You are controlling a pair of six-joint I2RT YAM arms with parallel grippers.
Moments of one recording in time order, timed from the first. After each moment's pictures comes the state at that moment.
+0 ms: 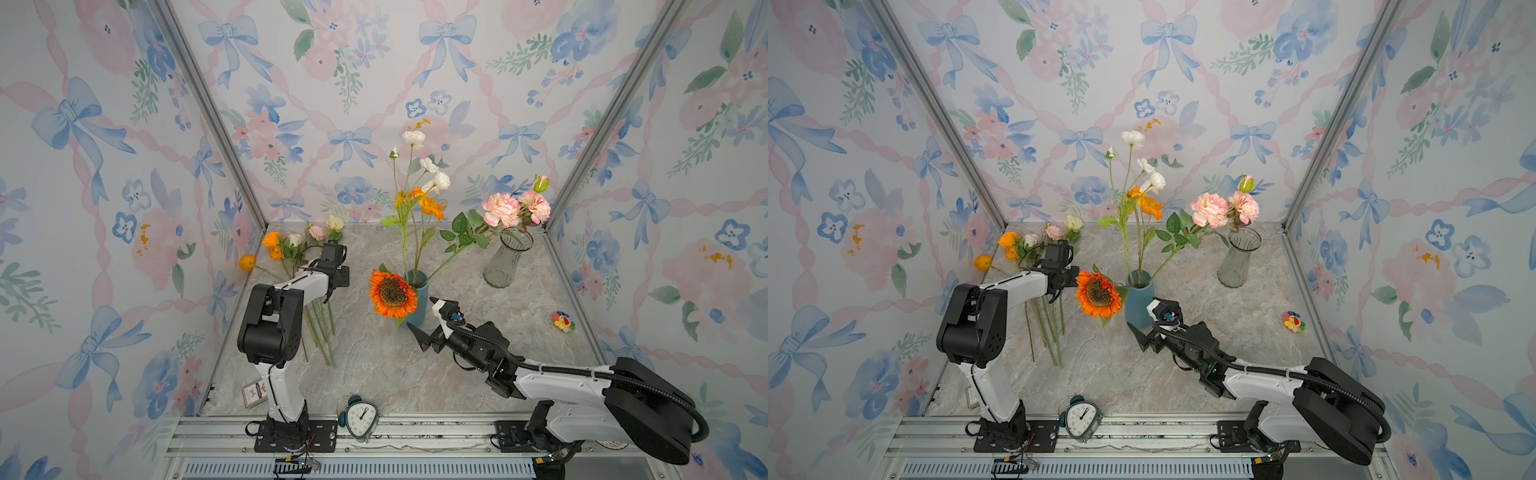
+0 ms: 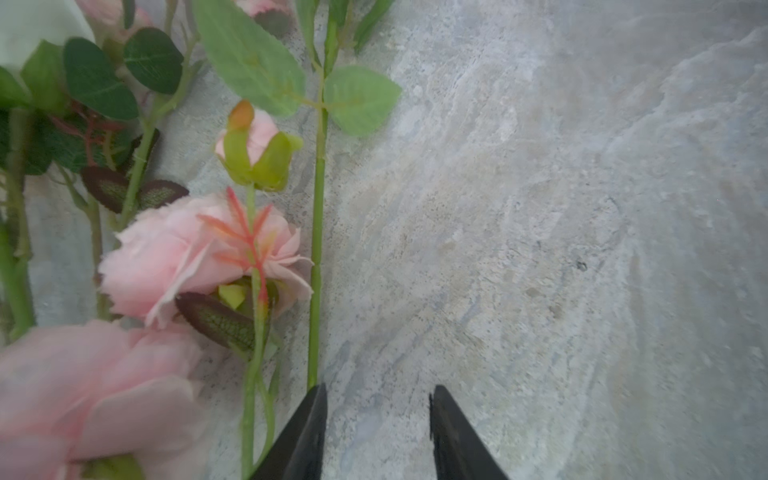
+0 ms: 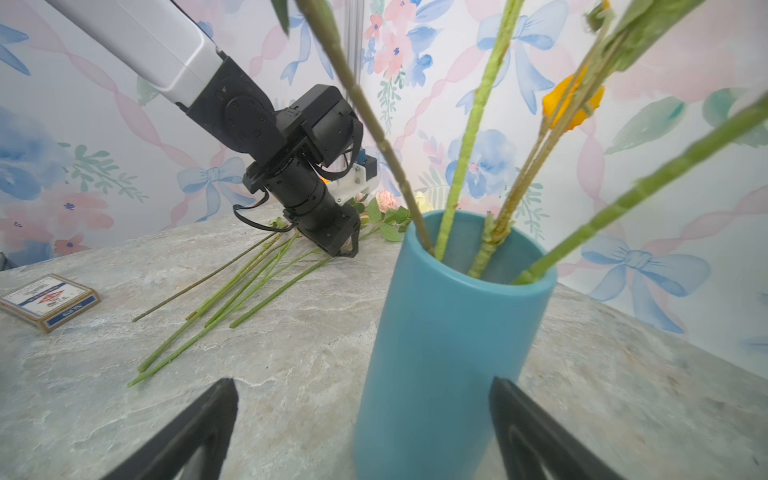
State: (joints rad) left arm -0.18 1.88 1.15 -0.15 -0.20 -0.15; right arm 0.91 1.24 0.36 0.85 0.11 -0.08
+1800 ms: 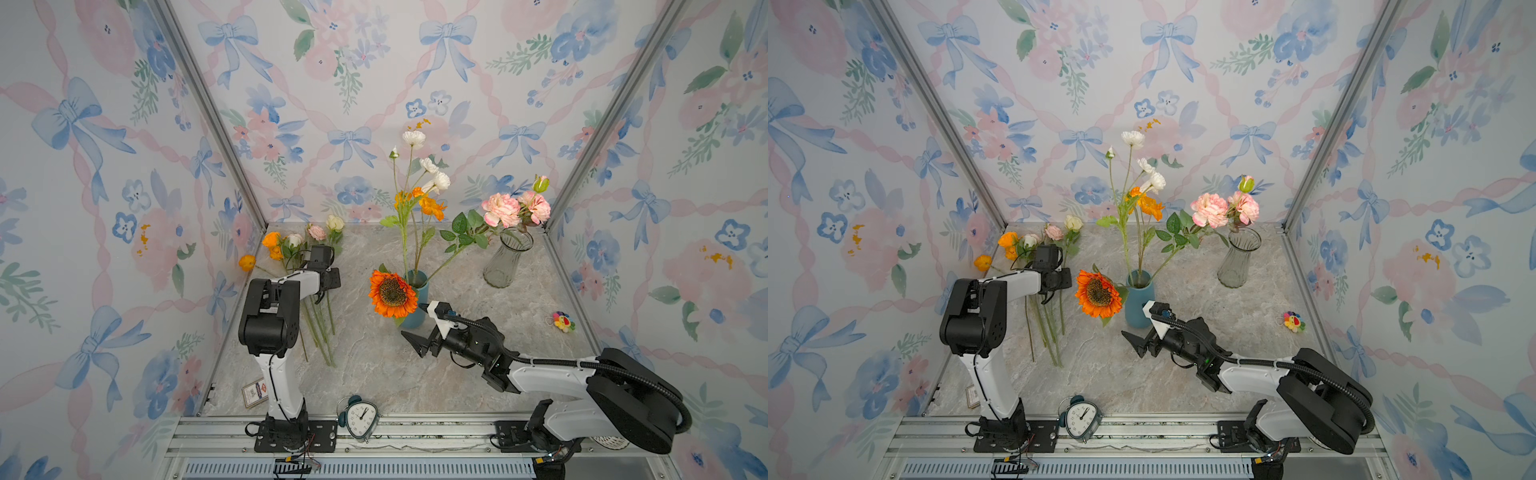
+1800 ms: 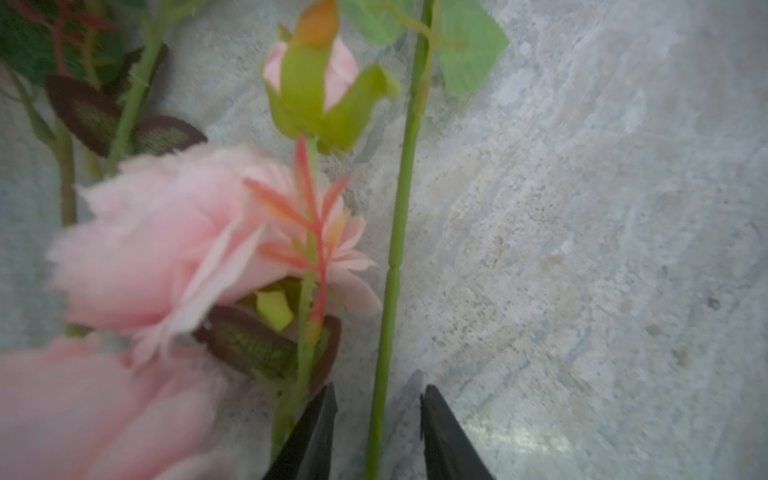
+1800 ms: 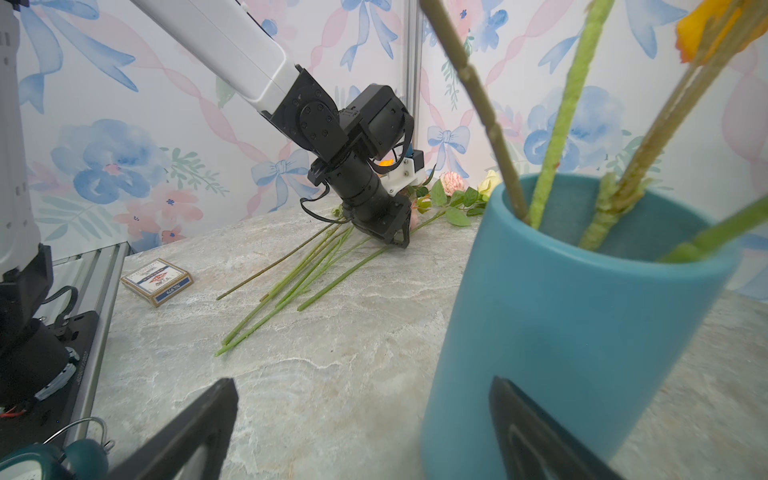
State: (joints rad) left arm -0.07 1.97 1.17 -0.13 -0.09 -0.21; right arm 0.86 1.36 0.38 0.91 -0.16 0.03
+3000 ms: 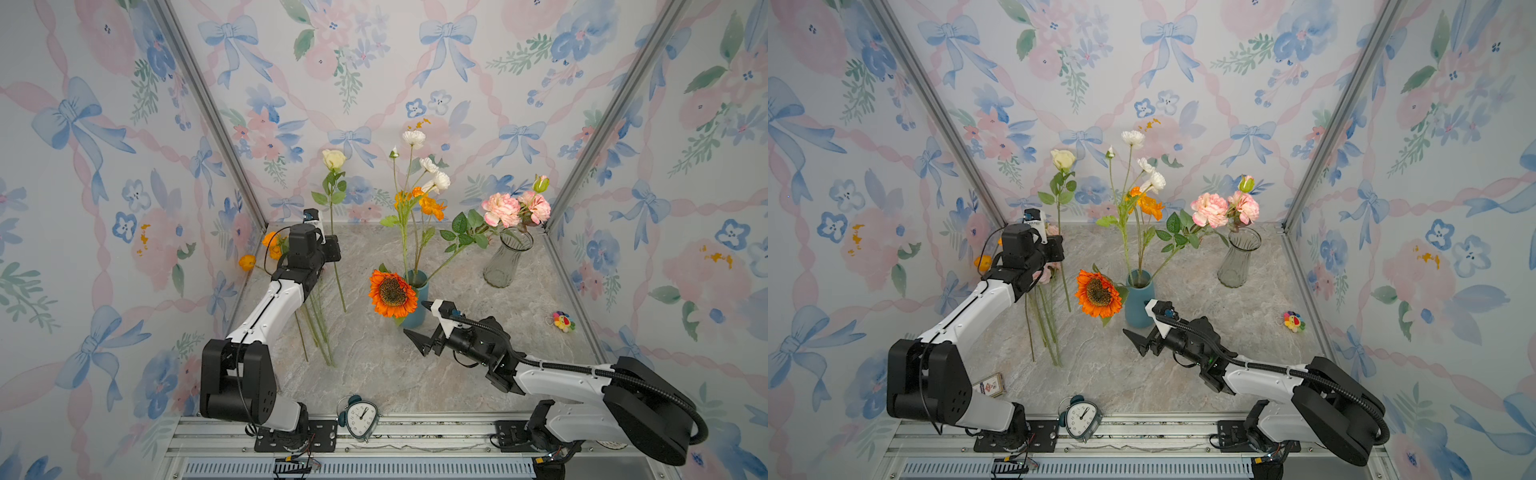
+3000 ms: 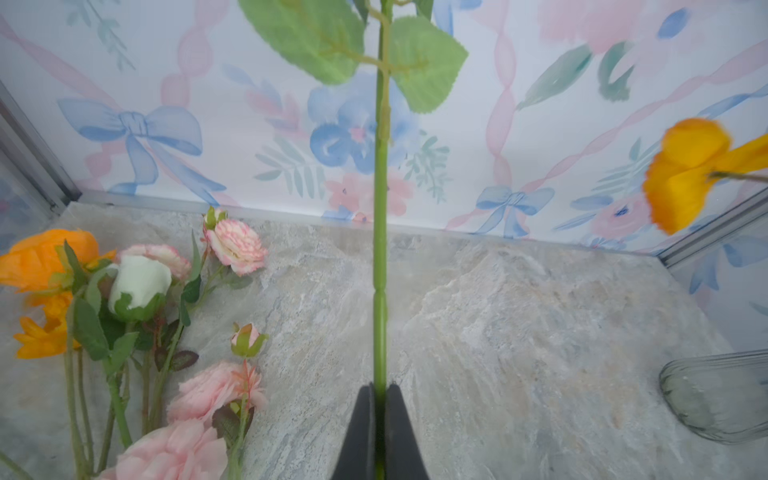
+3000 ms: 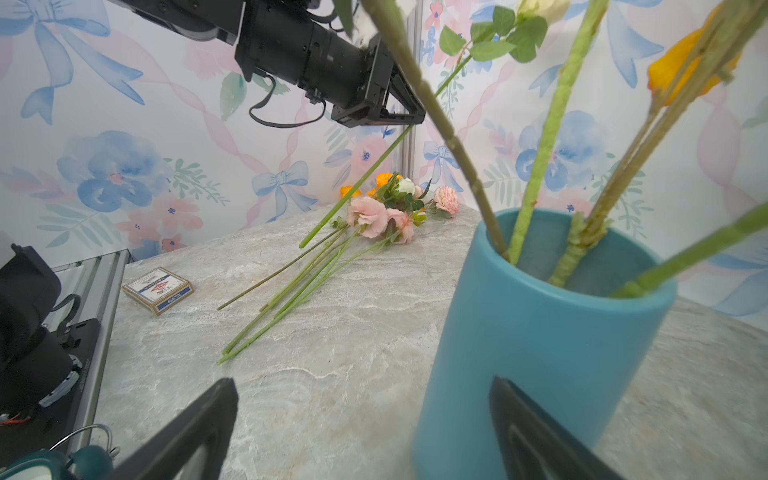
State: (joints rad) left arm -0.11 1.40 1.06 0.03 0.09 -0.24; right arm 0.86 1.26 0.38 0.85 -0.15 0.02
